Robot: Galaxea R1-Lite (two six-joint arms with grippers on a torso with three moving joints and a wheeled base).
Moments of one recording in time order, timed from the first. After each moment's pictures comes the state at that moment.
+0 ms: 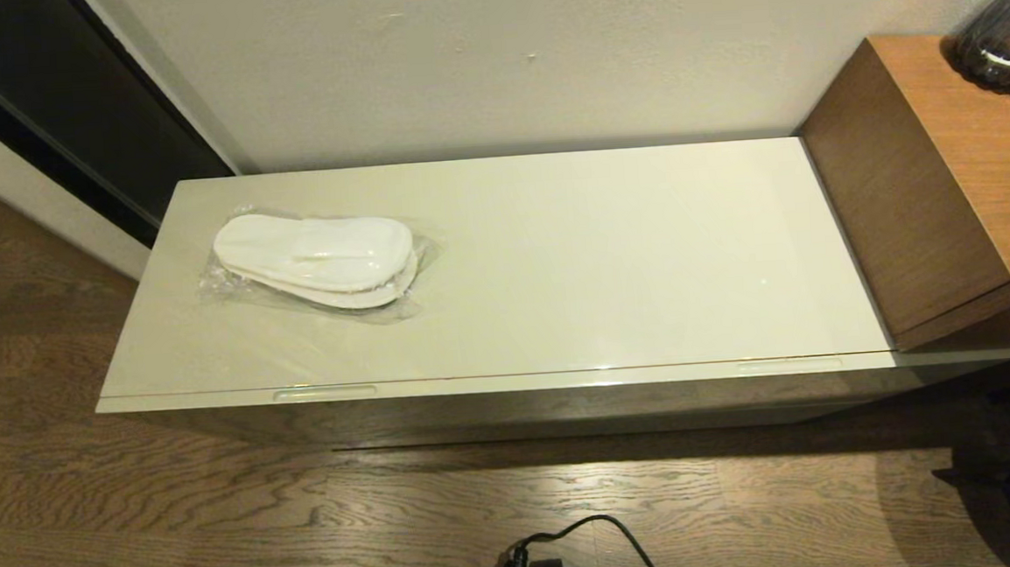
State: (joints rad) left arm 0.01 0.00 0.00 -0.01 0.00 0.00; right arm 0.00 0.00 -0.05 0.13 0.02 -0.06
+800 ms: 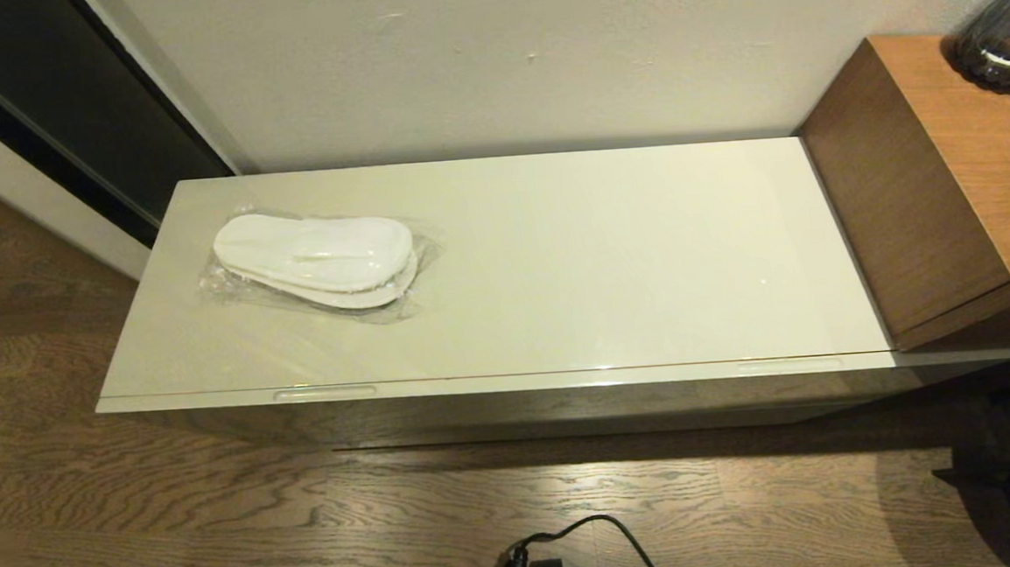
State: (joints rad) left arm 0.01 0.00 0.00 -0.01 0.00 0.00; right arm 0.00 0.00 -0.04 0.08 0.01 -0.05
